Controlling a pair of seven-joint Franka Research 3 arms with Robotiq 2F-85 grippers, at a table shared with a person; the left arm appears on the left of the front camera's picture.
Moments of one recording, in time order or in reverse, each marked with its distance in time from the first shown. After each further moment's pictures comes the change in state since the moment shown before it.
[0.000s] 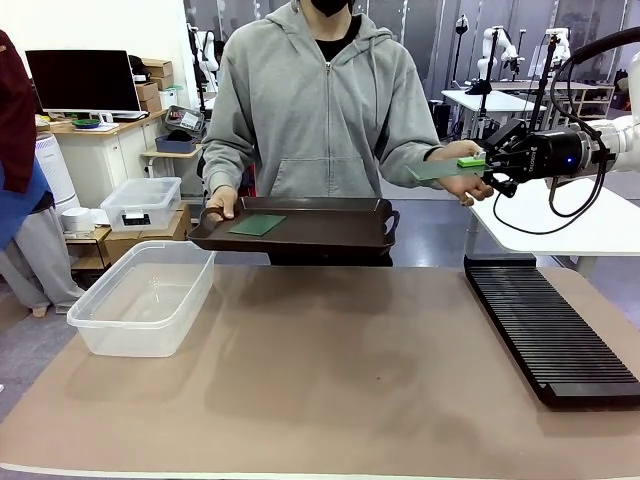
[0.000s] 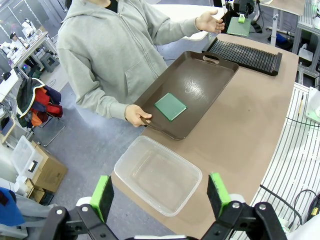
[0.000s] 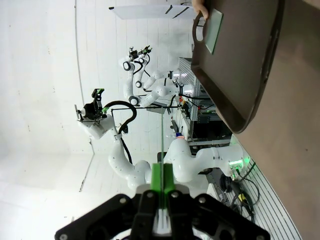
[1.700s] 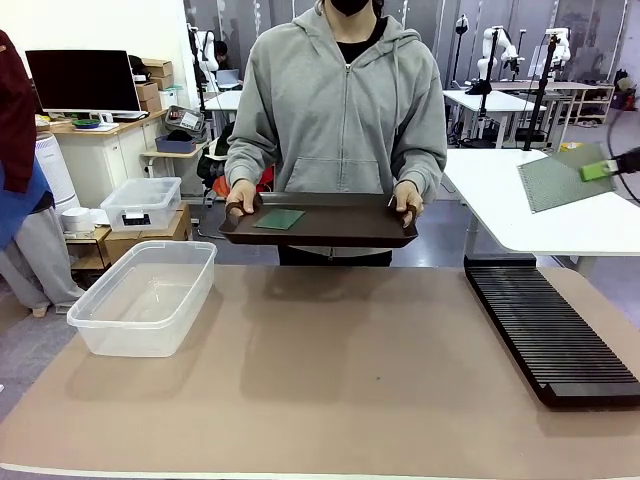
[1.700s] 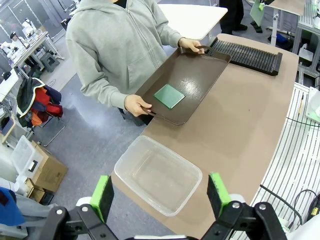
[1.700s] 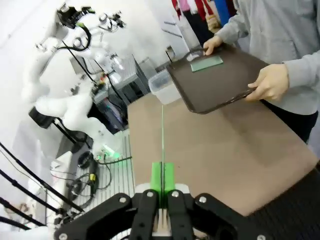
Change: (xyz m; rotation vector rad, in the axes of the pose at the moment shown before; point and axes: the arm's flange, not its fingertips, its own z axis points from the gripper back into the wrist) left arm 0.000 0.000 0.000 0.001 0.001 0.001; right arm -0.099 0.013 0.172 -0.287 -0.065 1.028
